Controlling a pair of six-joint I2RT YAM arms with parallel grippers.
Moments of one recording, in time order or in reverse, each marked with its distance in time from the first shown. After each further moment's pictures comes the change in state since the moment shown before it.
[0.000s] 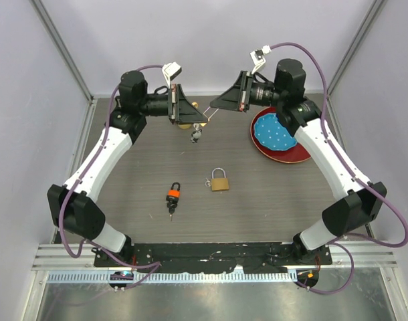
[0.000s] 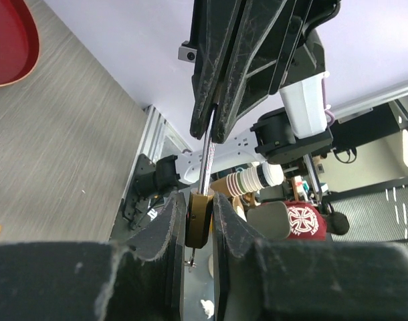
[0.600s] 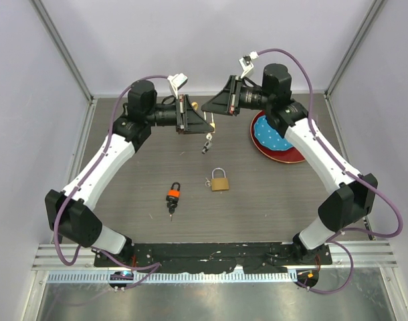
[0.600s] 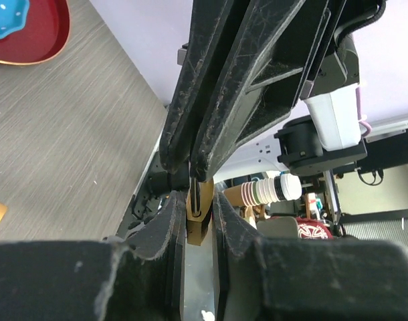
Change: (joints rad) left arm -0.066 -0.066 -0.075 -0.140 -0.172 0.099; right arm 0.051 0.076 0.009 0.025 0.021 0.057
